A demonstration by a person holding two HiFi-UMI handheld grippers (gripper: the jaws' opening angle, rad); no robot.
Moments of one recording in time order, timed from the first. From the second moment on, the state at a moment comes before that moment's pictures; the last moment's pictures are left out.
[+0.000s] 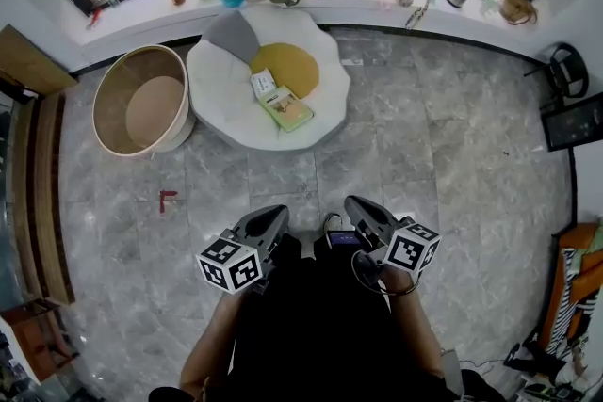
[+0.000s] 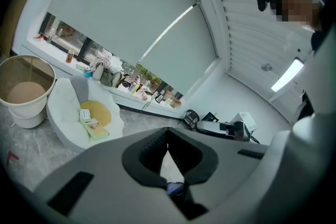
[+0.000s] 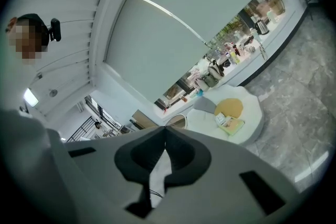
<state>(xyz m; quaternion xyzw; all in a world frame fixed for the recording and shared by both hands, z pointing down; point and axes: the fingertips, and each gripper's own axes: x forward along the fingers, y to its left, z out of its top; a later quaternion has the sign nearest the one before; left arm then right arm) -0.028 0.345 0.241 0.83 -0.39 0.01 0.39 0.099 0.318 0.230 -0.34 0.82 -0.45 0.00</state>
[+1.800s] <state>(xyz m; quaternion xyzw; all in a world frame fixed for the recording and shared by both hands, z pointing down) -0.039 0.232 0.257 0.82 -0.40 0.04 0.41 0.103 0.186 0.255 -0.36 0.79 -0.49 0.02</state>
